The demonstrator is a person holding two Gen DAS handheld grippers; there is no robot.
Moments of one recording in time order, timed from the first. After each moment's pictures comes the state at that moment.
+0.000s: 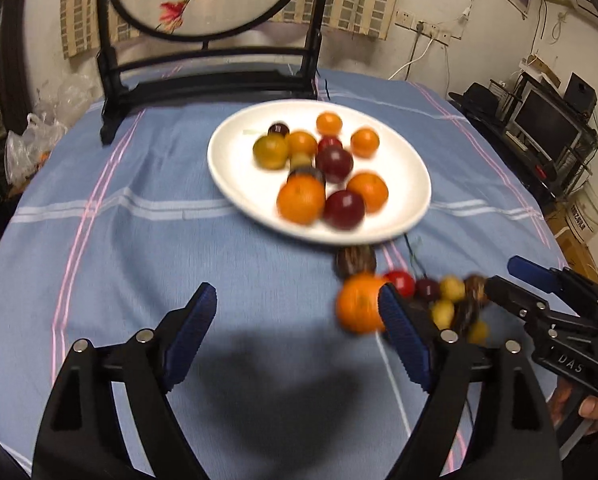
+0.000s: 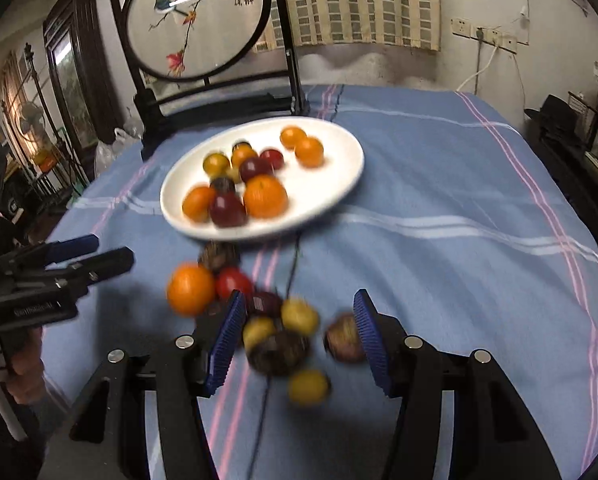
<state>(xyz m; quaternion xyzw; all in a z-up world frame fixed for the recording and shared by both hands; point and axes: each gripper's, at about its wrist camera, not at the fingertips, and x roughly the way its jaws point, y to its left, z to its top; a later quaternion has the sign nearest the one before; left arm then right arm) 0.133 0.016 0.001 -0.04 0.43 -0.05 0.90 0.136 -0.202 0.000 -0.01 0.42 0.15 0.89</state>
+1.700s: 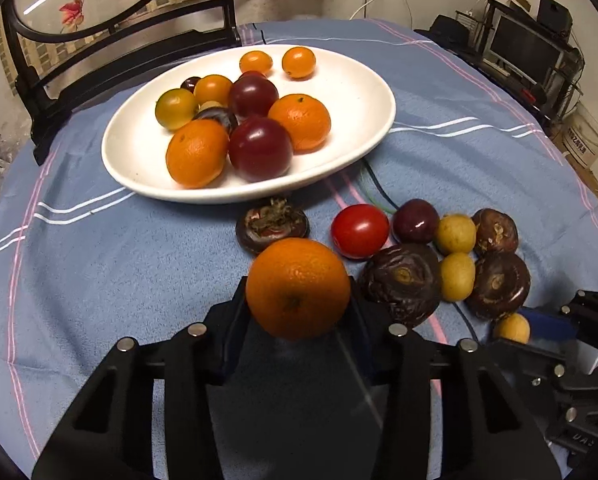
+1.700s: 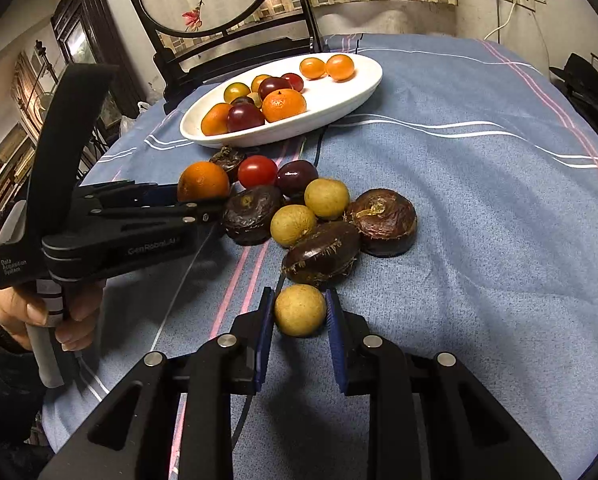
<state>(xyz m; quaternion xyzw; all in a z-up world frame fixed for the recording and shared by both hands) 0.165 -0.053 -0.055 0.06 0.47 -0.09 0.87 0.108 -0.213 -0.049 0.02 0.47 0.21 0.86</state>
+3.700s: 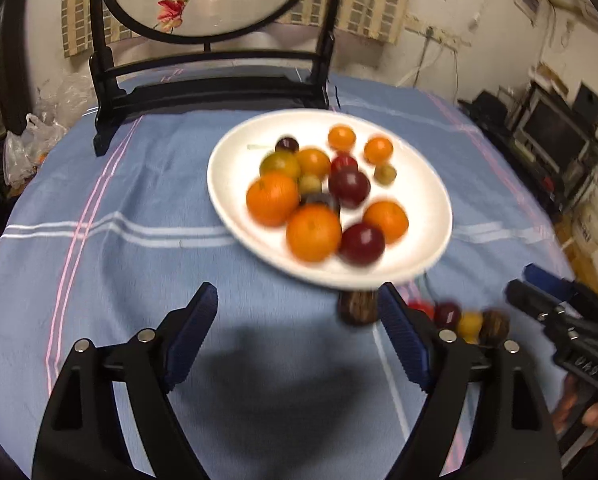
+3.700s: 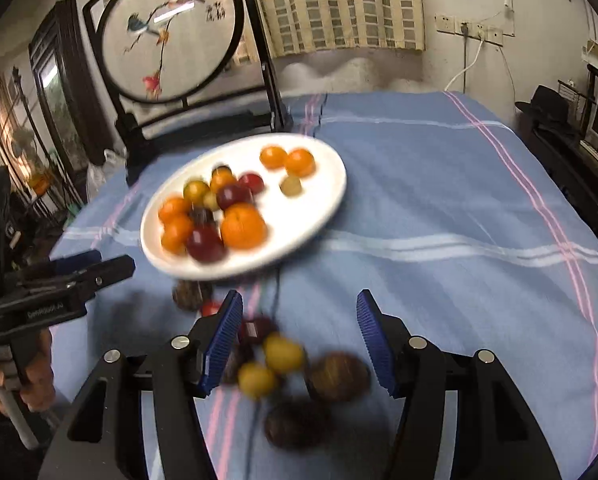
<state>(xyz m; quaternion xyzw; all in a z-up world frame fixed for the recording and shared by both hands) 0.170 0.018 -0.002 -0.04 0.43 -0.04 0.90 0.165 -0.212 0.000 0.02 0.41 0.14 0.90</state>
